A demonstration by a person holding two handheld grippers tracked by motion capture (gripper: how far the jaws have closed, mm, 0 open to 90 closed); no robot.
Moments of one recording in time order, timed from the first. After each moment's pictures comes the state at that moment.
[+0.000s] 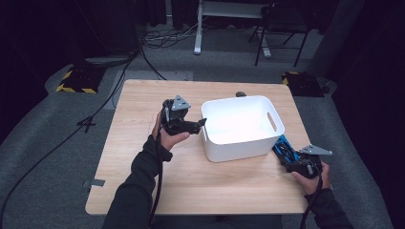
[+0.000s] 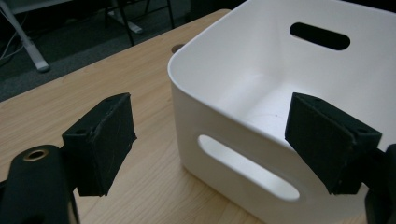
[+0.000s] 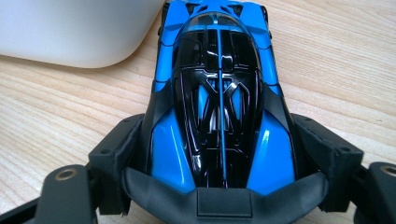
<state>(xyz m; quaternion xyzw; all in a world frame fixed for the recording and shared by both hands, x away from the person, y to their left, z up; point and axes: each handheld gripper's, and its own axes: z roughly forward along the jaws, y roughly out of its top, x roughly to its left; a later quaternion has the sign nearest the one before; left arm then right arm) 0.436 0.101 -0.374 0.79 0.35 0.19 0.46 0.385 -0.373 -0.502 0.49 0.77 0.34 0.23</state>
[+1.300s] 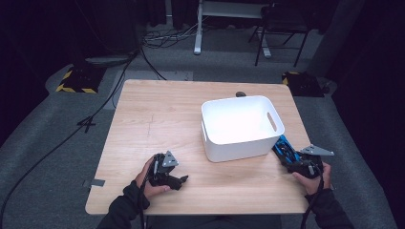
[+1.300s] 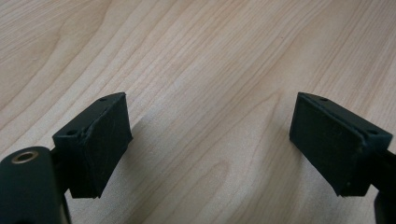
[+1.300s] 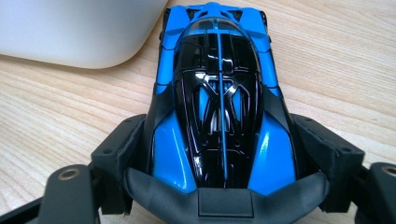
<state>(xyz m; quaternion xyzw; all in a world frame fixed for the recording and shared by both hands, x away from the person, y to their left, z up) 0.348 0.138 -0.502 0.88 0.32 0.12 0.34 0.382 -0.375 -0.500 0.48 0.77 0.35 0.23</state>
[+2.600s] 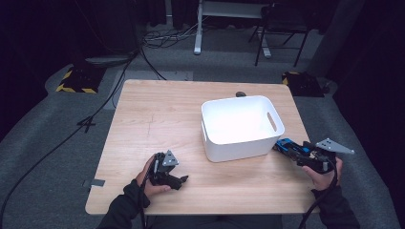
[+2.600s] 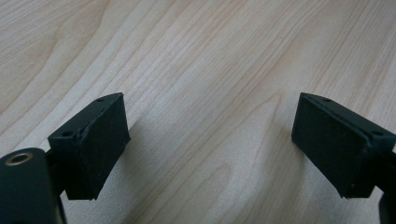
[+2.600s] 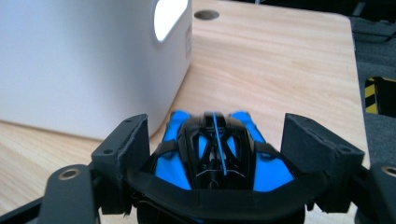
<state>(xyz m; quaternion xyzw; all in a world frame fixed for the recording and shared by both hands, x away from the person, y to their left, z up) 0.351 0.138 -0.502 0.88 0.31 0.11 0.34 0.375 -0.387 -0.452 0.46 0.73 0.44 0.26</state>
